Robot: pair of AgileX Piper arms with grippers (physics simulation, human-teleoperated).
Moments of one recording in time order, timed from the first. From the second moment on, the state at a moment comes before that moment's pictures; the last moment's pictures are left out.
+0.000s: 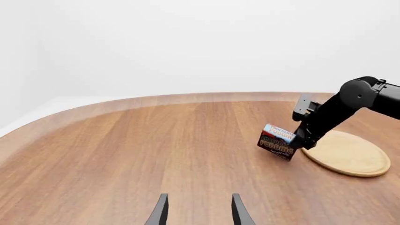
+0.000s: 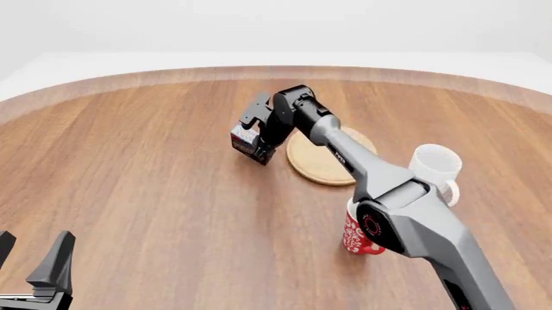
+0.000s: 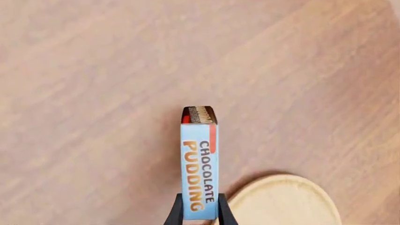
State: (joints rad) left arm 0.00 0.00 0.00 0.00 0.00; right arm 0.54 2.63 -2.58 1.05 -0.51
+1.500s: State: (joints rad) left arm 0.00 0.00 0.00 0.00 0.00; right arm 0.68 2.03 -1.74 0.63 -0.32
